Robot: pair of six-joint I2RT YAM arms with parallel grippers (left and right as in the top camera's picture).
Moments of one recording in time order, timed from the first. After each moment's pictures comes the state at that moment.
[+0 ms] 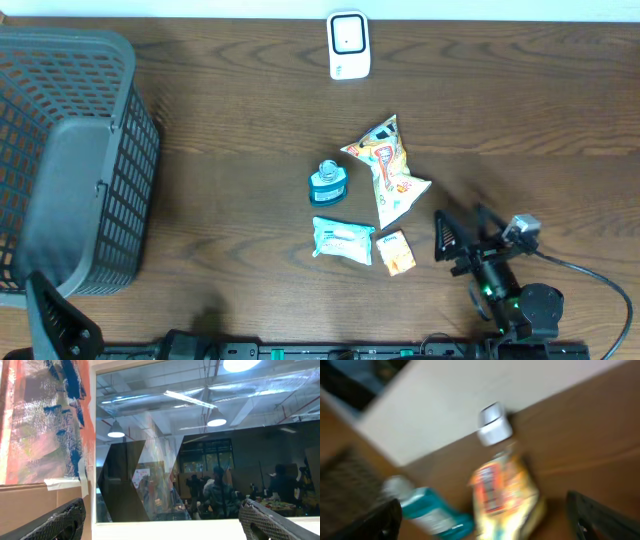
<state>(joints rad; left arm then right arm) -0.19 0.26 1.21 -0.31 -0.24 0.25 -0.01 0.01 0.01 -0.04 -0.43 0.65</state>
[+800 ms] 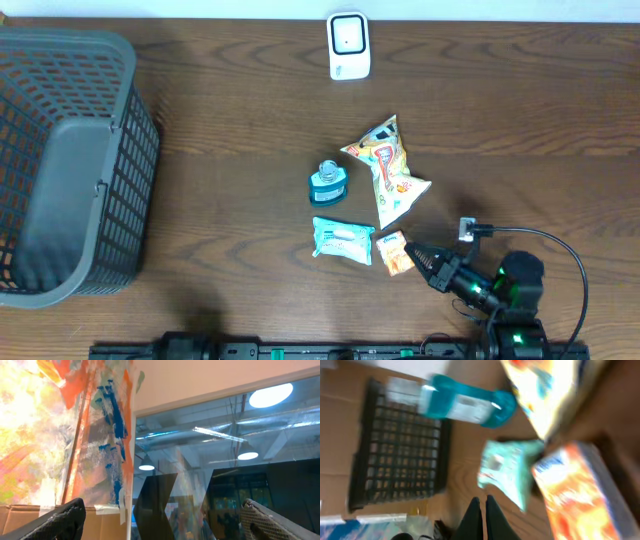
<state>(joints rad) -0.06 0.05 1.20 -0.30 -0.23 0.28 -0.01 0.46 0.01 -0.07 -0.89 0.86</state>
